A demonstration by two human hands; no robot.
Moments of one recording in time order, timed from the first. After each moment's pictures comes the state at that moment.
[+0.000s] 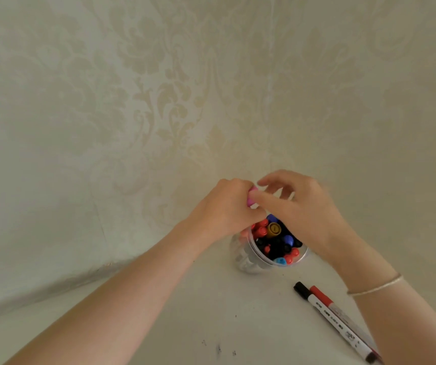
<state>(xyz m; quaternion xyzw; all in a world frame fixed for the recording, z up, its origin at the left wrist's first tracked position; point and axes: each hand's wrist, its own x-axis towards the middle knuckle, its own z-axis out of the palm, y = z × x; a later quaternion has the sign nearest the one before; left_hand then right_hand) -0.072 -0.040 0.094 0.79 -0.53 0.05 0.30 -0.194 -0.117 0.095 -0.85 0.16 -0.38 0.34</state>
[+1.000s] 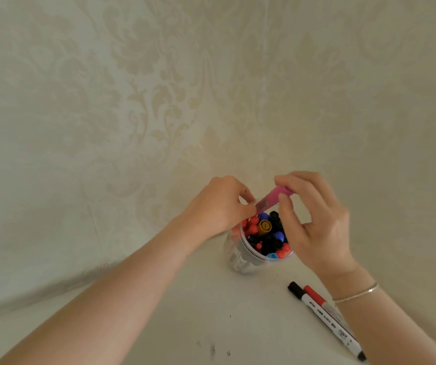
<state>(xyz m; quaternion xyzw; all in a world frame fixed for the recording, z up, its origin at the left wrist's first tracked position) -0.071 -0.037 0.098 0.80 -0.52 0.00 0.31 -0.201 -0.138 0.058 -0.76 0.00 -0.64 0.06</state>
